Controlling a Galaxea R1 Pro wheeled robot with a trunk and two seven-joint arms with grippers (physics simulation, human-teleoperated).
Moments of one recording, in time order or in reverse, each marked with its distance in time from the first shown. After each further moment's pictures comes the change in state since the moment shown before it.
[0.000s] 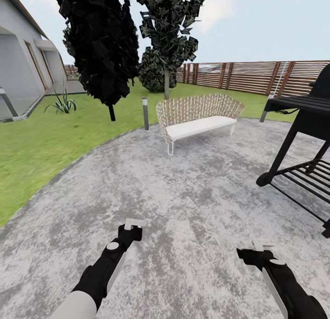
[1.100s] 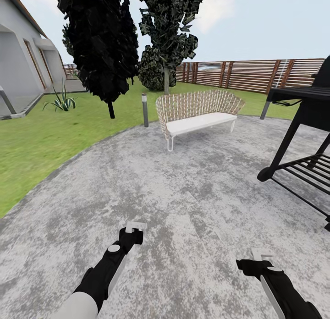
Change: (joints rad) left arm 0.000 -0.007 0.000 0.038 -0.001 -0.003 0.000; right arm 0.000 0.009 0.012 0.103 0.001 -0.001 0.000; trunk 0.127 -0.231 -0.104
